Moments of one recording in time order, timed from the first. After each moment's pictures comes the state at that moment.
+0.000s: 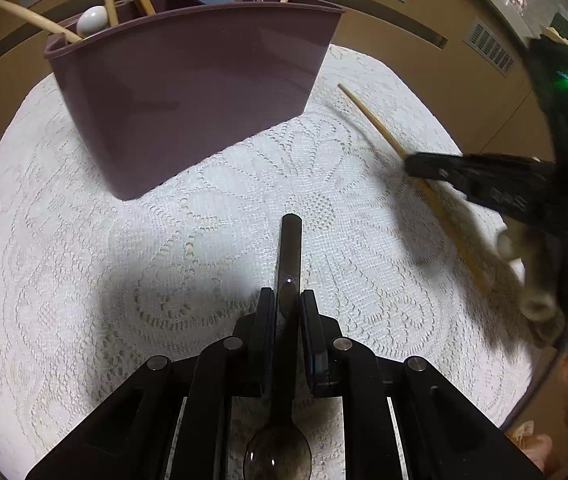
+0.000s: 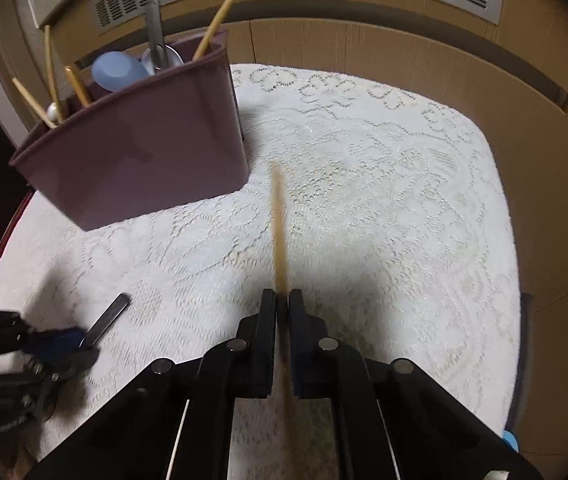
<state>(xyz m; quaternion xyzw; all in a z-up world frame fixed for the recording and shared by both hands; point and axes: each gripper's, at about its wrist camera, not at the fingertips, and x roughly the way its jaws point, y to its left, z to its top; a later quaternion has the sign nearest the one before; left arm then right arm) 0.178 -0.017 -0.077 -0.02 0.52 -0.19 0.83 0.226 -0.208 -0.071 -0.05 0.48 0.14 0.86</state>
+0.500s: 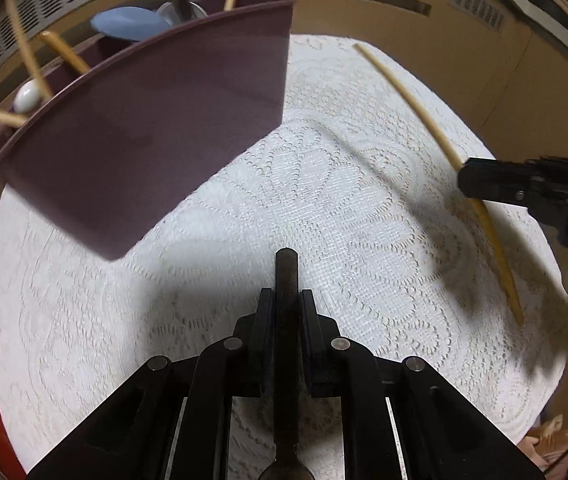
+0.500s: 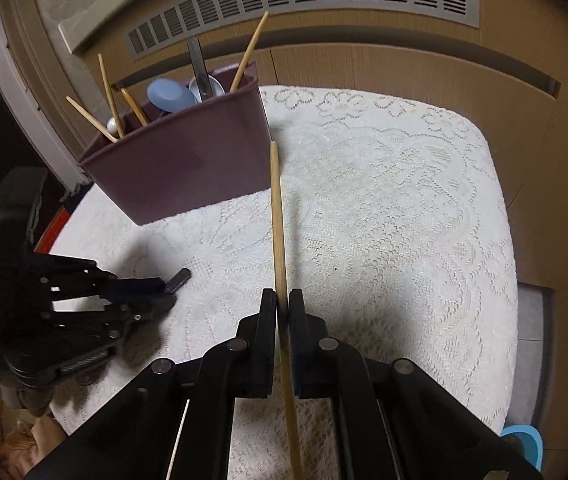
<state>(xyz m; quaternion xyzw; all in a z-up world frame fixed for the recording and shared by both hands) 0.191 -0.051 -0.073 0.07 0.51 -0.18 0.84 0.180 -0.219 -0.050 0.01 0.45 0.18 0.87</state>
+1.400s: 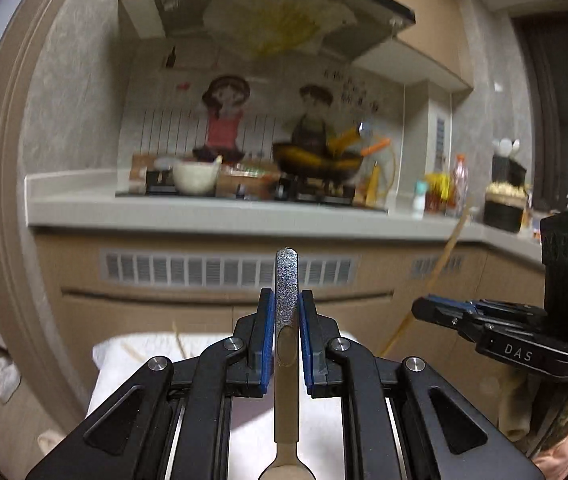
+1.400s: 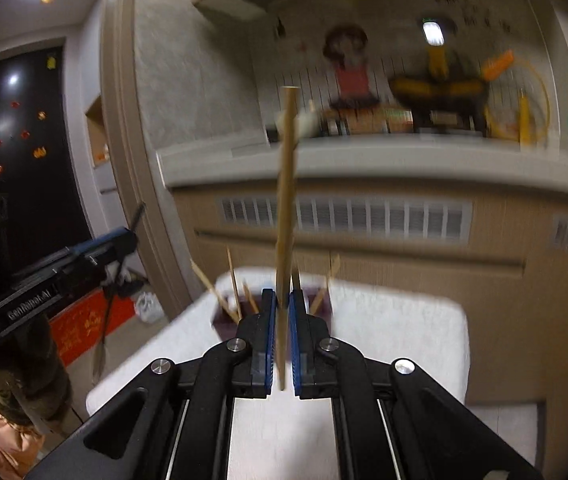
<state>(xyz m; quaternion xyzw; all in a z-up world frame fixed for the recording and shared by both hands) 0.089 0.009 0.203 -0.05 0.11 -0.16 0.98 0.093 -0.213 0.164 0.00 0.18 0.24 0.95</state>
